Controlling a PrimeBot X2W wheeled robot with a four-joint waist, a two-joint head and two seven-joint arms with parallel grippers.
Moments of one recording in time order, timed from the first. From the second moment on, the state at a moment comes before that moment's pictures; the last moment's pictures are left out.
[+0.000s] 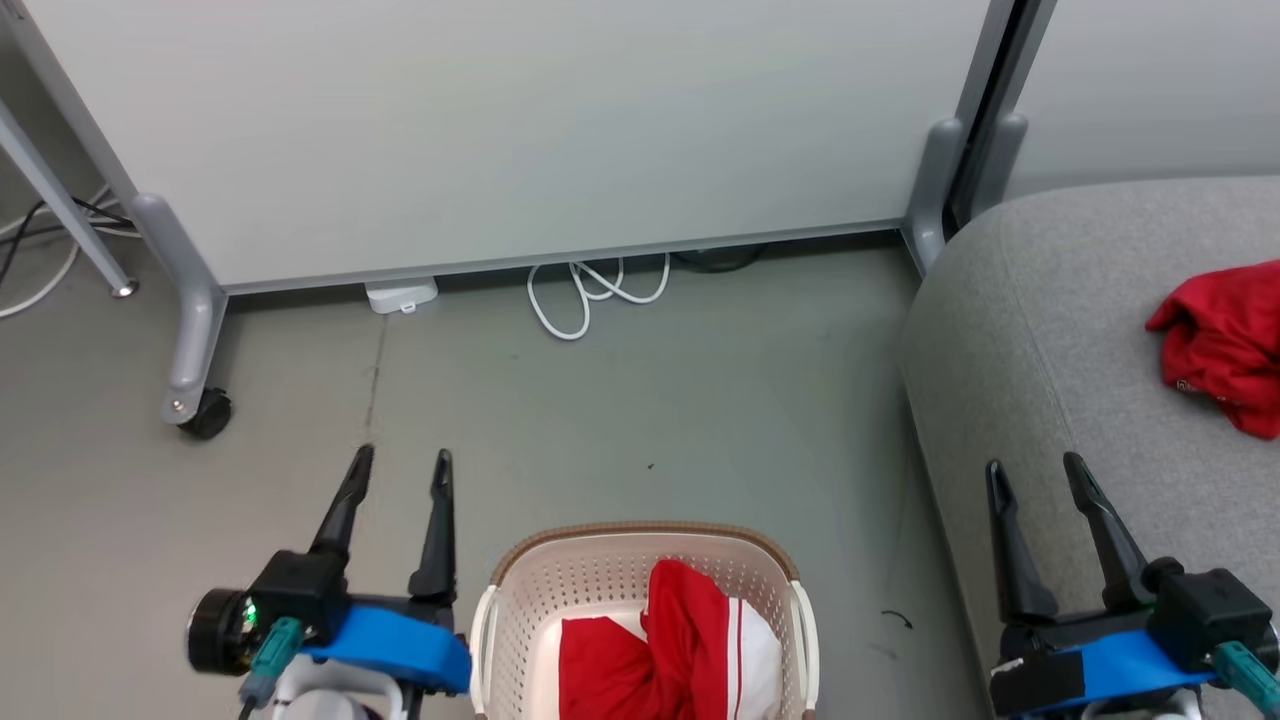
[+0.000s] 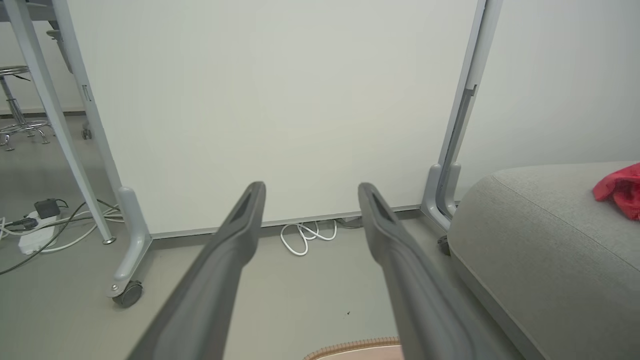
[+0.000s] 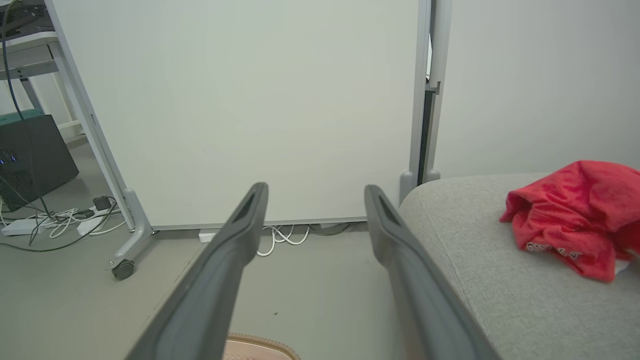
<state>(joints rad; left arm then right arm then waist) -0.10 0.06 -0.10 0.30 -0.12 -0.12 -0.26 -0.01 -0.05 -0.03 0.12 0.13 0.13 -0.26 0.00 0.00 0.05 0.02</state>
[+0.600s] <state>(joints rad) -0.47 0.09 -0.47 0.67 -0.18 -0.13 -0.26 -0.21 -0.06 0.02 0.07 0.13 0.13 -0.26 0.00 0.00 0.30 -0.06</state>
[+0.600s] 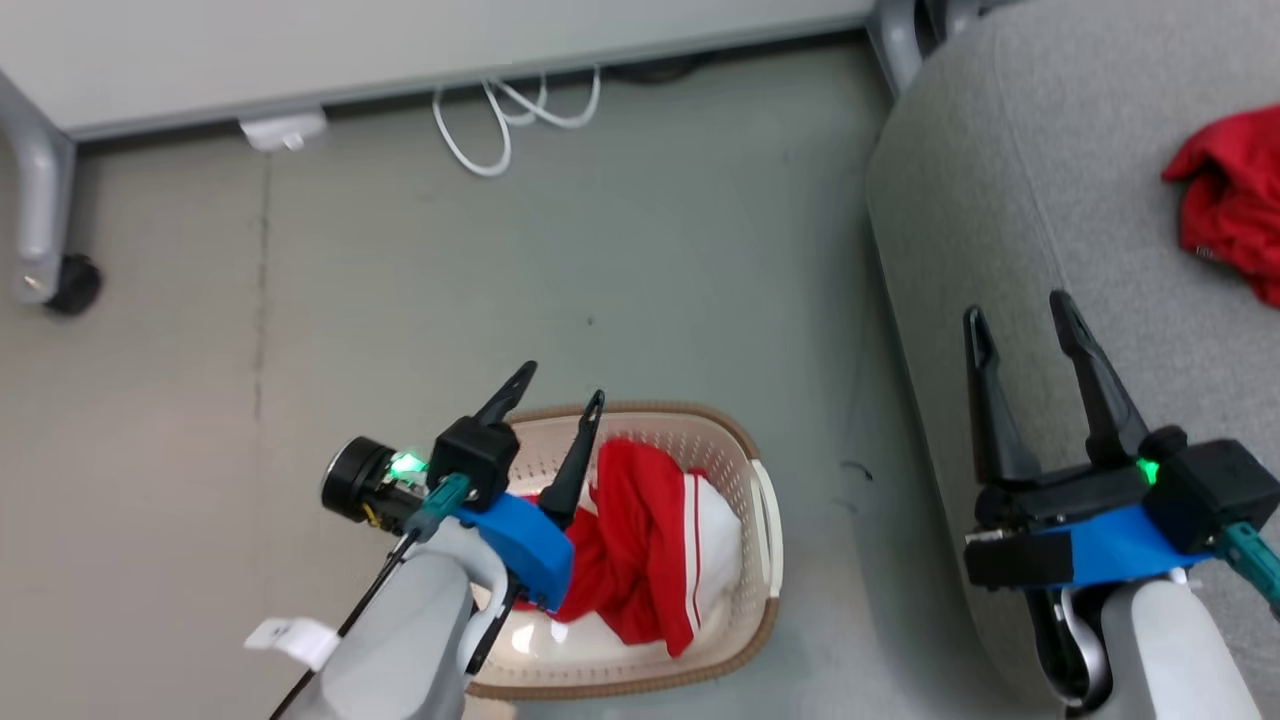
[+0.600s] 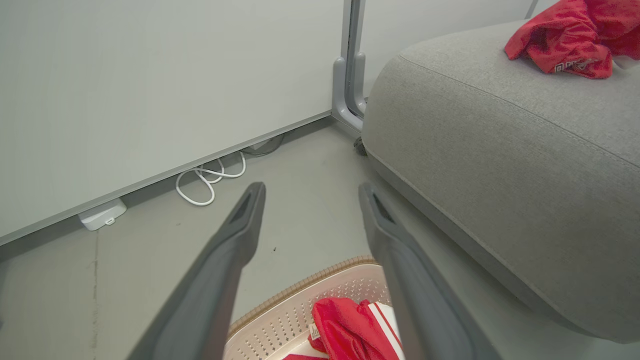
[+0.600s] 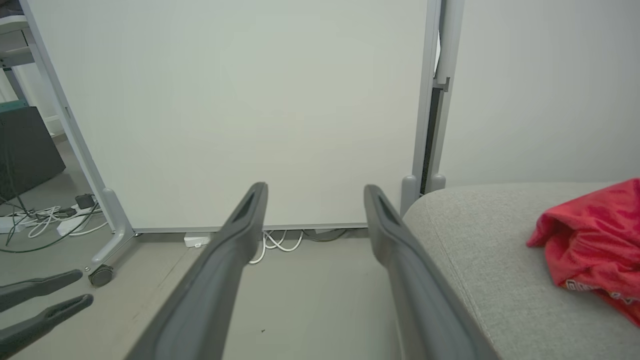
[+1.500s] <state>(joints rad) -0.85 0.09 -0.84 1.14 -0.55 -0.13 -0.13 -0.41 -0.05 0.06 -0.03 0.12 0.13 -0.26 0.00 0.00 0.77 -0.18</state>
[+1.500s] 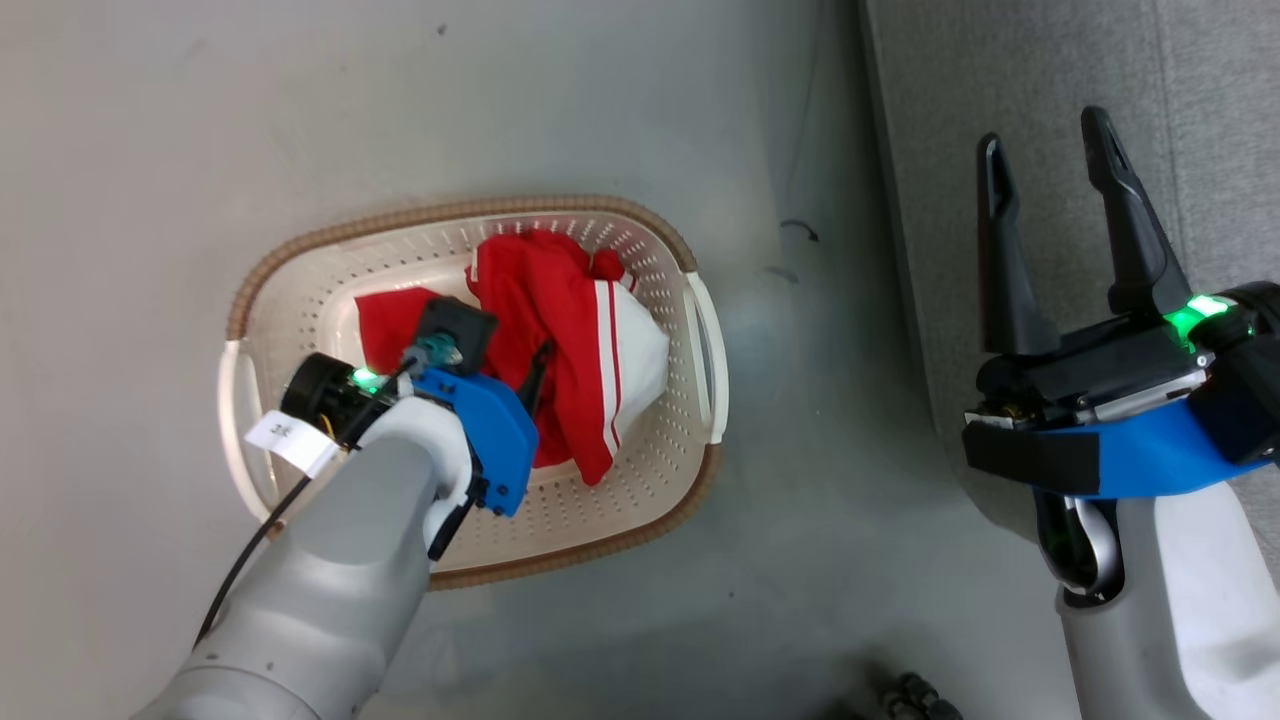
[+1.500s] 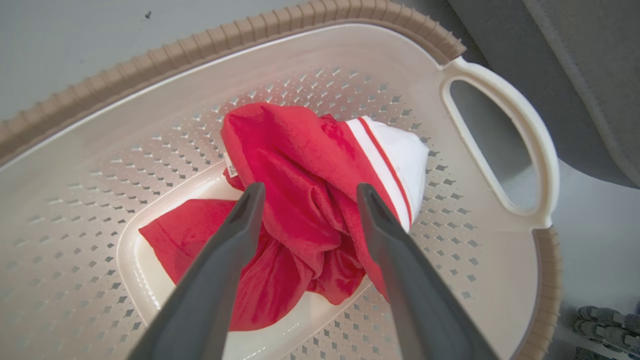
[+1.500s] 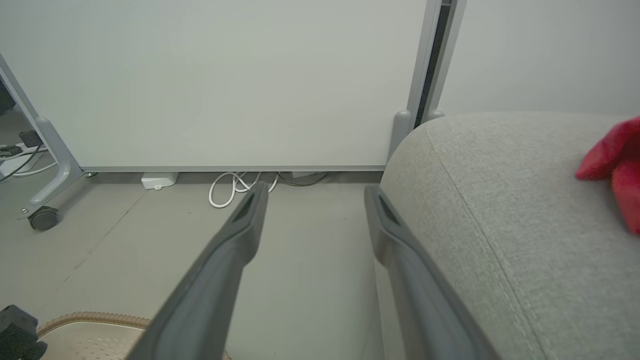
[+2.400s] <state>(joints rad) -1.00 0.16 -0.95 1.13 -0.85 -0.13 0.01 -0.46 -0.05 0.06 -0.07 0.15 0.13 -0.26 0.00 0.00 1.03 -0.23</state>
